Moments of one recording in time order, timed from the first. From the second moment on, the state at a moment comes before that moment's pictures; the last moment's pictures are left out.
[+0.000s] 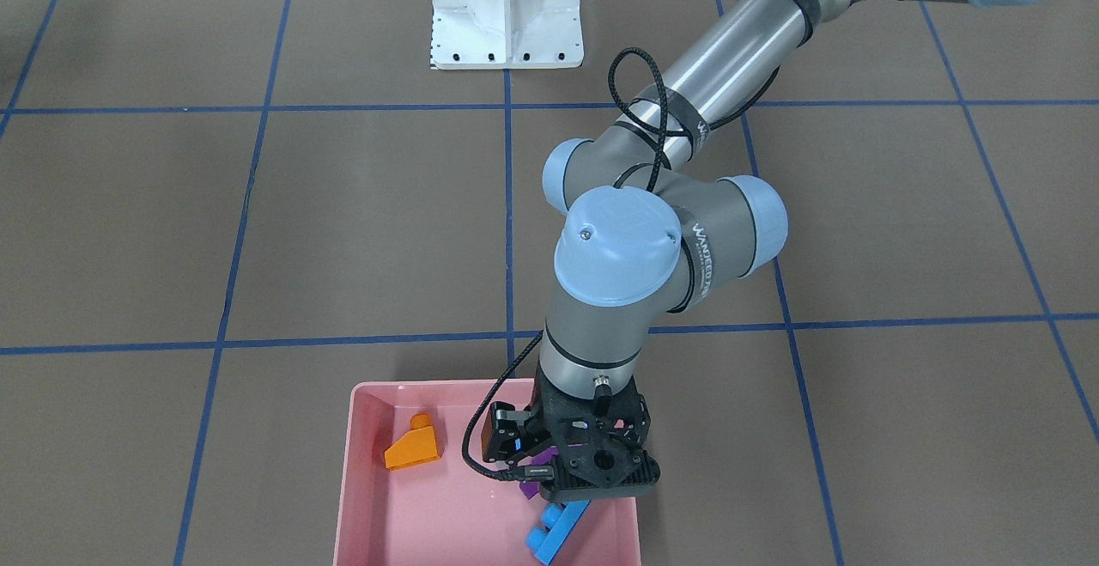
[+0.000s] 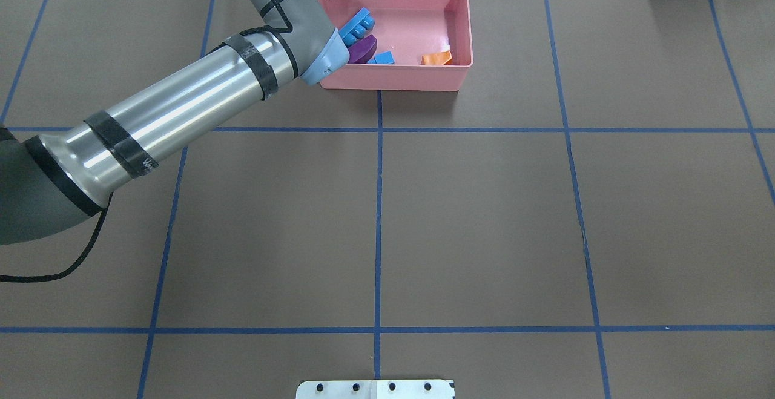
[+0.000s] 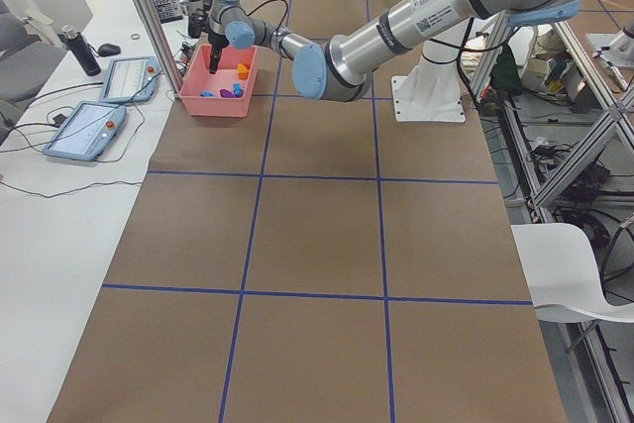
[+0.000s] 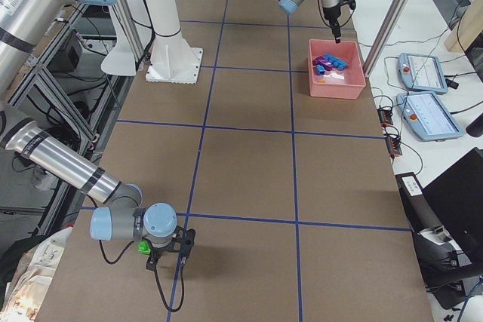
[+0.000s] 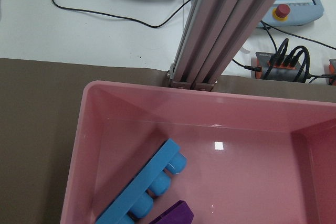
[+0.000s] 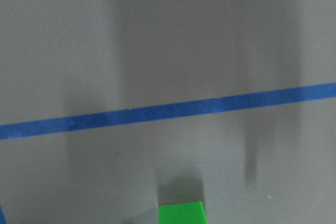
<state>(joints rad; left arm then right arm) -0.86 -2.80 -0.77 -2.09 -1.87 -1.09 1.32 -2.17 1.49 -0.98 2.36 0.26</state>
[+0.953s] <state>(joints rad) -0.86 -2.81 -0.77 -2.09 -1.87 -1.09 1.32 -2.17 1.46 -0.99 2.45 0.22</state>
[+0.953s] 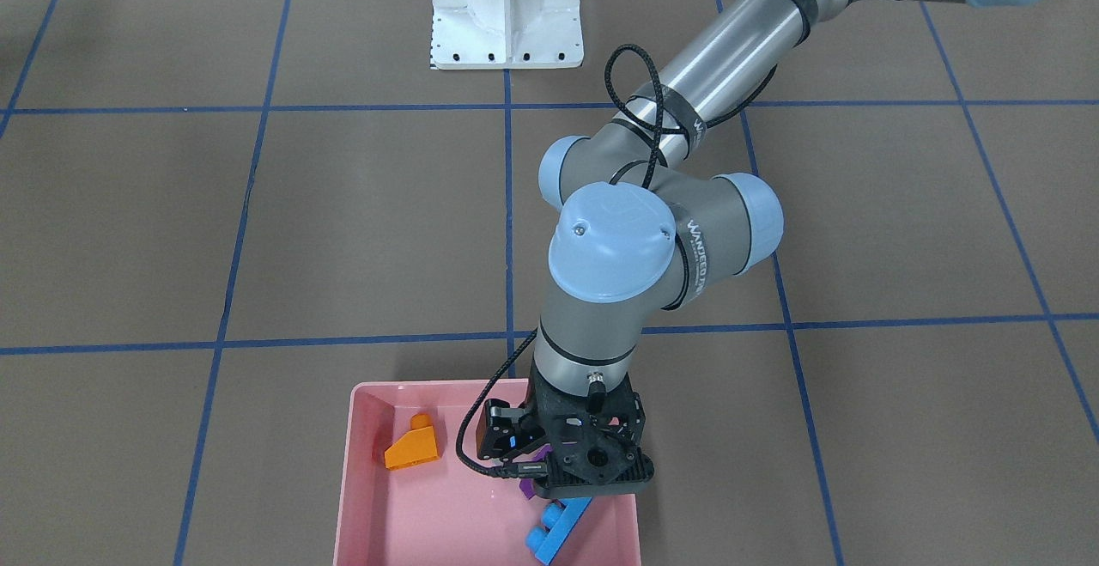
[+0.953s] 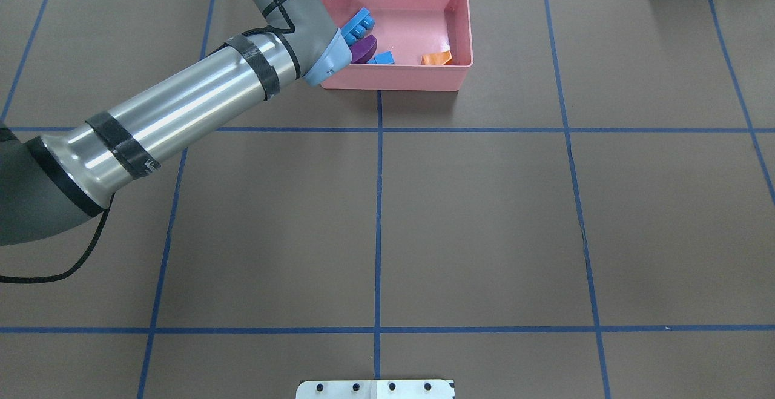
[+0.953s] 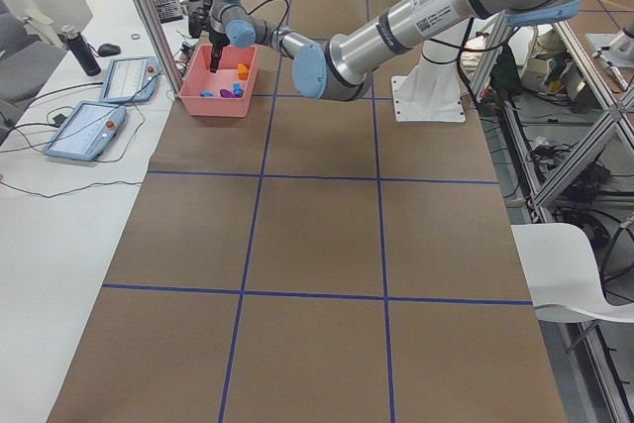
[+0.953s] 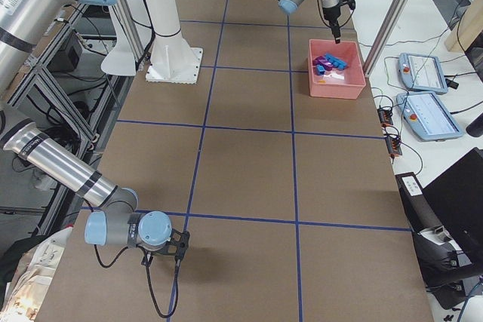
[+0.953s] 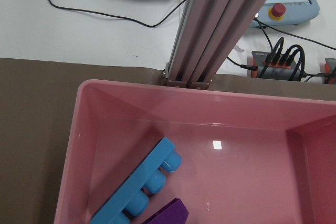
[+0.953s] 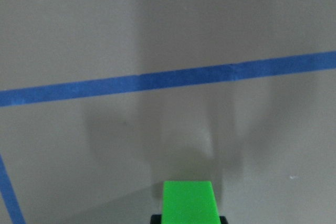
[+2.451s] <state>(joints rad) -1.18 -2.42 -1.31 -1.54 -2.15 -0.36 1.21 -1.10 1.57 -1.65 2.48 0.72</state>
